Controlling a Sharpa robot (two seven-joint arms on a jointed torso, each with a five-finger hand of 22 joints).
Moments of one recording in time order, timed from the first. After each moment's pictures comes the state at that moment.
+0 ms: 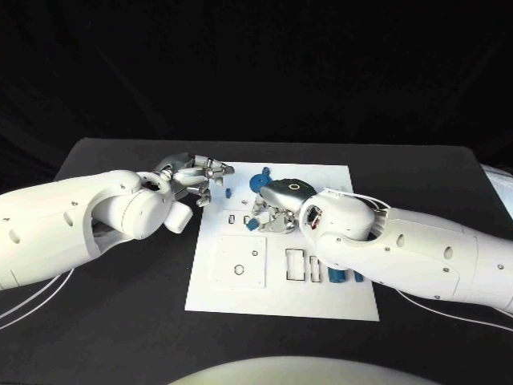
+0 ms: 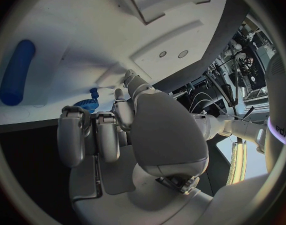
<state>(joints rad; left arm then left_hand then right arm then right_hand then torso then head) 1.23 -0.88 -0.05 1.57 -0.24 -0.34 -0.04 1.29 -0.08 0.40 0.11 0.12 0.83 0.12 0.46 0.45 1.08 0.04 0.80 0.66 1.47 -0.04 1.46 1.31 0.11 1.35 0.08 1.09 1.04 1.09 -0.58 0.00 1.55 -1.74 -0.18 -0.34 1.43 -0.11 0.22 0.09 0.07 1.05 0.13 0.07 0.07 1.36 0.04 1.20 1.29 1.46 -0.03 1.52 1.31 0.06 1.45 0.07 1.44 1.31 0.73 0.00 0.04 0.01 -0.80</state>
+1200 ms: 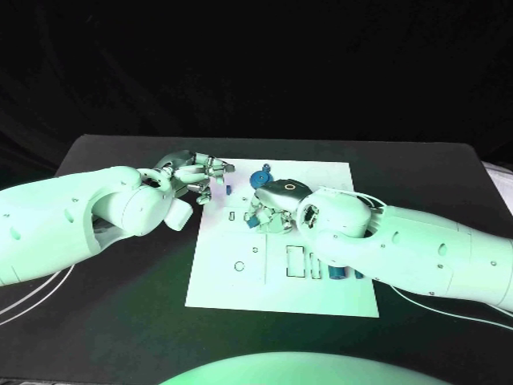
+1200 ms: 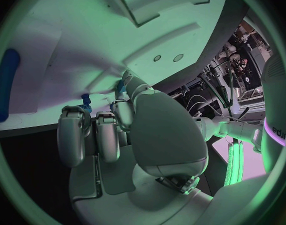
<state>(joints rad) 1.23 -0.88 -0.05 1.57 -0.25 -0.33 -0.05 1.29 -0.08 0.40 0.11 0.12 0.83 0.12 0.46 0.45 1.08 0.04 0.80 0.66 1.47 -0.04 1.46 1.31 0.11 1.35 0.07 1.10 1.04 1.08 -0.56 -0.01 1.52 -1.74 -0.16 -0.28 1.44 -0.10 0.25 0.06 0.07 1.05 0.12 0.07 0.07 1.36 0.04 1.20 1.29 1.46 -0.03 1.53 1.31 0.06 1.45 0.07 1.44 1.31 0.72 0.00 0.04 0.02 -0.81</state>
